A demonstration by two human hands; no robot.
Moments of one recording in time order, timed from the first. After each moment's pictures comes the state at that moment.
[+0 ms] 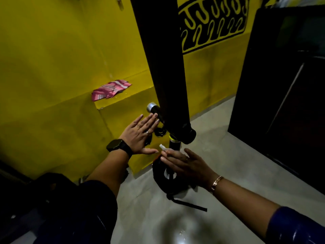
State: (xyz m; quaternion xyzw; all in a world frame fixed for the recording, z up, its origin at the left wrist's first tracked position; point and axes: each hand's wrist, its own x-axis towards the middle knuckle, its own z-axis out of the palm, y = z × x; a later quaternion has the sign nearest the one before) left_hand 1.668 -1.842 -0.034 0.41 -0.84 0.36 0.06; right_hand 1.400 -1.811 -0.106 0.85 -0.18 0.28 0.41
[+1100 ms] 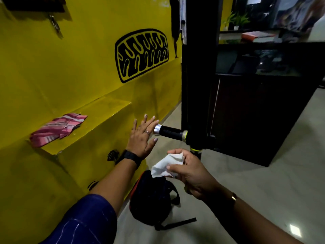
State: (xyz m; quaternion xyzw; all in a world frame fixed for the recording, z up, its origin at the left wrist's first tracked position) left_hand 1.687 -1.925 -0.014 0.31 -0.87 0.05 0.38; right_hand 1.549 -1.738 0.019 0.37 -0.46 0.58 -0.56
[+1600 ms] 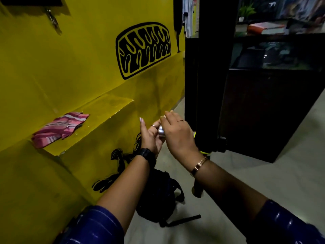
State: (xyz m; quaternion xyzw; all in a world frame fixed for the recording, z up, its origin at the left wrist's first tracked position) left_hand 1.643 -1.914 0.014 0.32 -0.38 -0.71 0.50; right_hand 1.559 -1.852 0.041 0.68 -0.60 0.33 0.26
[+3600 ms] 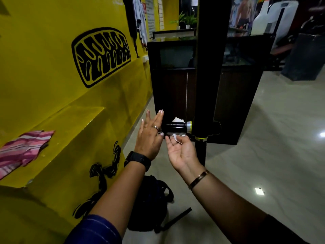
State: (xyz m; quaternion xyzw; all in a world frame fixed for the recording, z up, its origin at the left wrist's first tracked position) left_hand 1.675 -1.924 -0.002 0.23 -0.89 -0.16 0.35; right_hand 1.602 -1.830 0.008 -0.08 -0.19 0.85 -0.48
